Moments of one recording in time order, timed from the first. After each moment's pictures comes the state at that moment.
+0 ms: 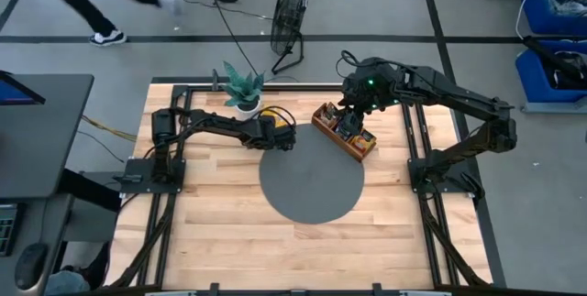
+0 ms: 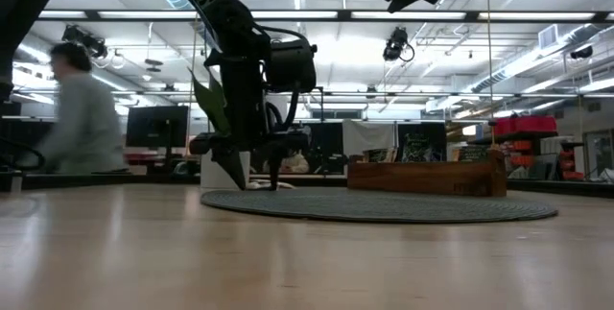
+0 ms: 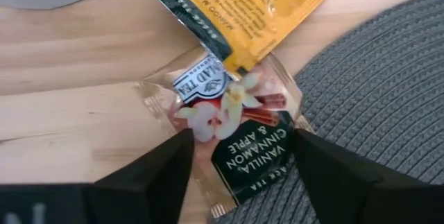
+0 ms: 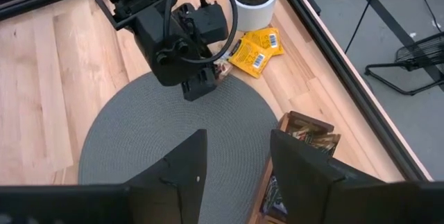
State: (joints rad) left arm 0.20 1.98 1.19 -0.52 -0.40 -1.22; right arm -0.29 1.37 1.58 -1.04 -0.02 0.10
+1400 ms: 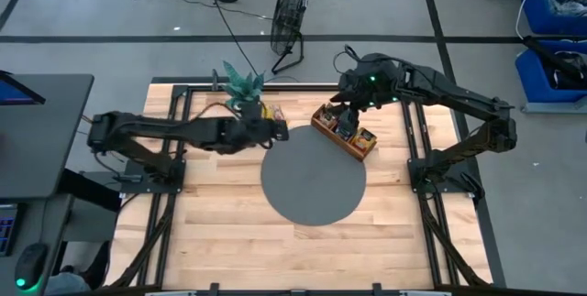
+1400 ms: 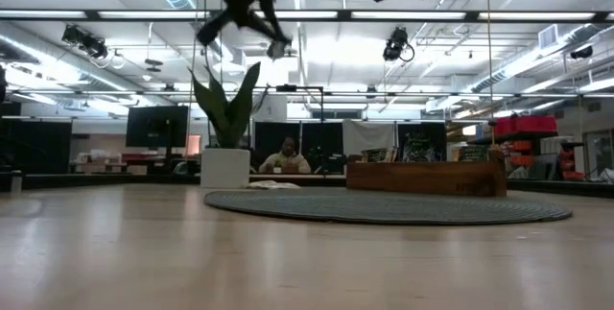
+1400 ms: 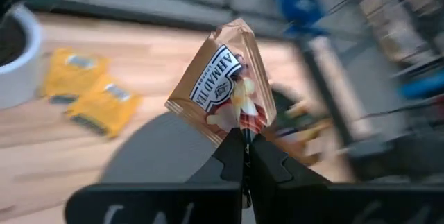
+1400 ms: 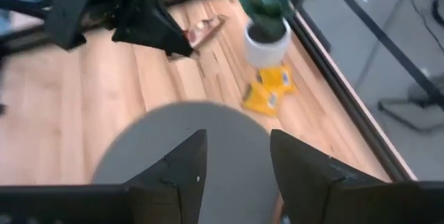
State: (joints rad) left arm 0.01 1.46 1.19 -0.41 -0.64 -1.19; right arm -0.29 1.37 1.58 -0.92 -0.06 0.07
